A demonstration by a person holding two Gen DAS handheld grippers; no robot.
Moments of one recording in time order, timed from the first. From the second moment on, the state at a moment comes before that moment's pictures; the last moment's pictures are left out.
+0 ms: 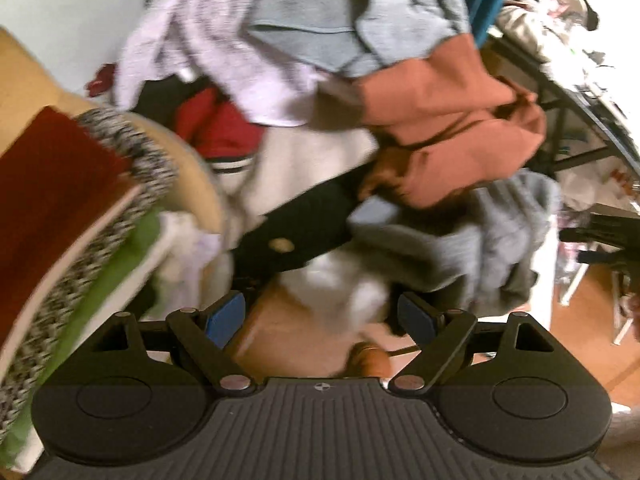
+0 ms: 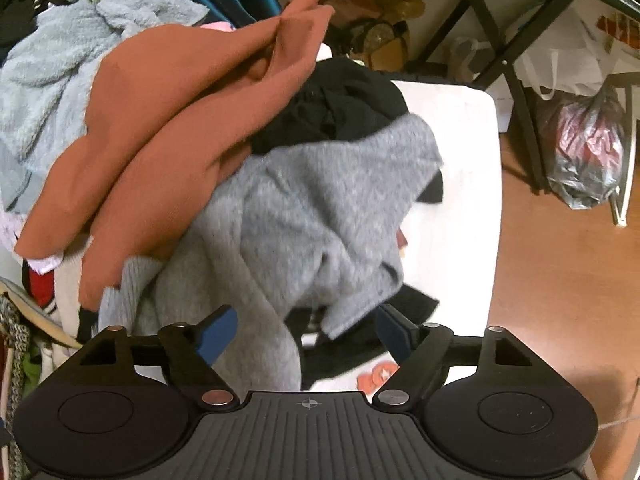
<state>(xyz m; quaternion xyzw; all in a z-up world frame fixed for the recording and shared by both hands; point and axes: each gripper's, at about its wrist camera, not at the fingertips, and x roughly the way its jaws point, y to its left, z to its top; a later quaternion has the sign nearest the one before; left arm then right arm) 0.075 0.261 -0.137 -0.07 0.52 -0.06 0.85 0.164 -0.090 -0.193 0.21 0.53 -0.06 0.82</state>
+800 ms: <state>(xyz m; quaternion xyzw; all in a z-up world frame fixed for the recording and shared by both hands) 0.171 0.096 -0.207 0.06 0.55 -0.22 0.80 0.235 -0.122 -0.224 0.21 0.54 -0.06 0.82</state>
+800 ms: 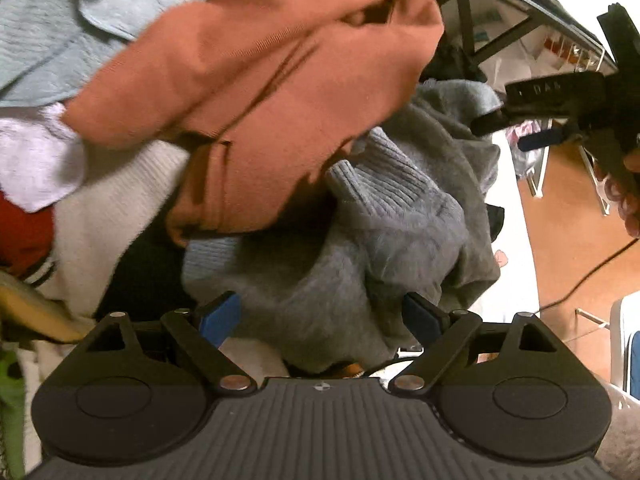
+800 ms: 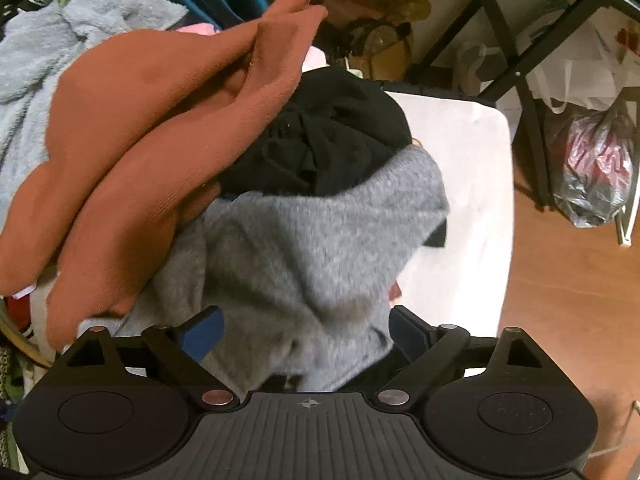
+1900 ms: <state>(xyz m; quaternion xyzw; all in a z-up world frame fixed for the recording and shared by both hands) 0.113 0.140 -0.083 0.00 0.40 -0.22 0.89 0.176 -0.136 -0.081 0.27 0.33 0.04 0.90</state>
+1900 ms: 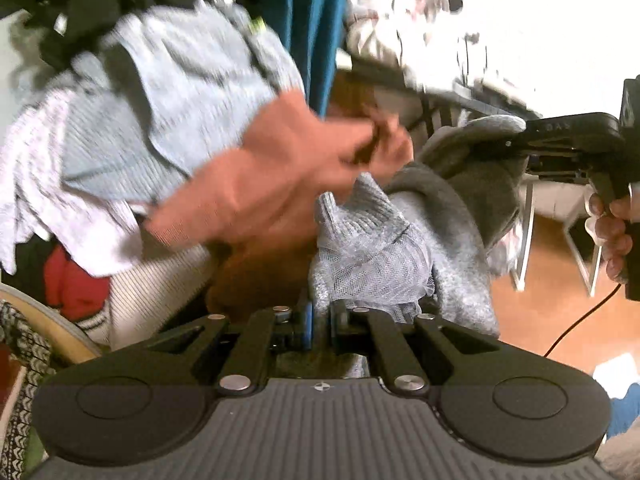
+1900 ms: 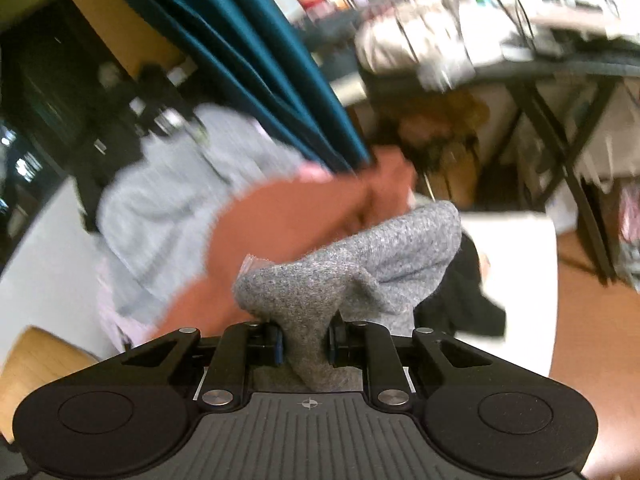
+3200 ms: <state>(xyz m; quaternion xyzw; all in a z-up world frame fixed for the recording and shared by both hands) 0.285 0.149 -0.088 0.01 0.41 -0.11 0.91 0.363 -0.132 -0.133 0.17 0.44 0.01 0.88</state>
